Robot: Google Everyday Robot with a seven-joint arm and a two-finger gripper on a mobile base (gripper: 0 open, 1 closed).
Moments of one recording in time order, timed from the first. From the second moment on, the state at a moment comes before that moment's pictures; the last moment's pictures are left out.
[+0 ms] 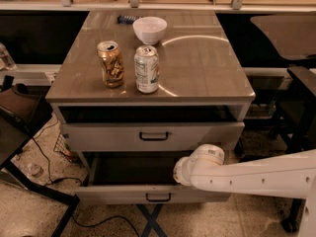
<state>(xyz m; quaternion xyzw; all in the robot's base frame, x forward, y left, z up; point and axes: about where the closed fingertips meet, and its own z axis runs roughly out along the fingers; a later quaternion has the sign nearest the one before) 0.542 -0.090 0.452 -0.69 0.68 -0.06 0.24</state>
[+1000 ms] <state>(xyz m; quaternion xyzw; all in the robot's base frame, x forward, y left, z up) 0.531 -0.080 0.418 -0.71 0.68 -0.03 0.20</state>
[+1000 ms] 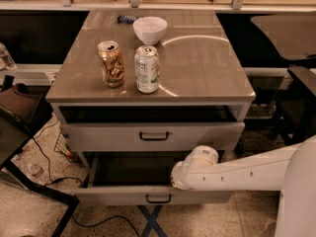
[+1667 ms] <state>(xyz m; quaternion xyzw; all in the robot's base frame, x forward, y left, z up) 0.439 -0.124 0.411 -0.71 0.70 0.01 0.09</state>
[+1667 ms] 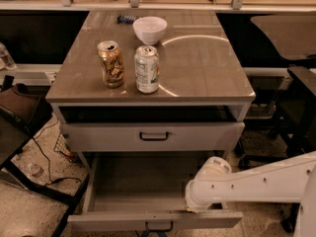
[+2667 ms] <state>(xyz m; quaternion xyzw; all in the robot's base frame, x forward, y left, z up) 0.364 -0.147 0.439 -0.72 0.70 0.05 0.03</state>
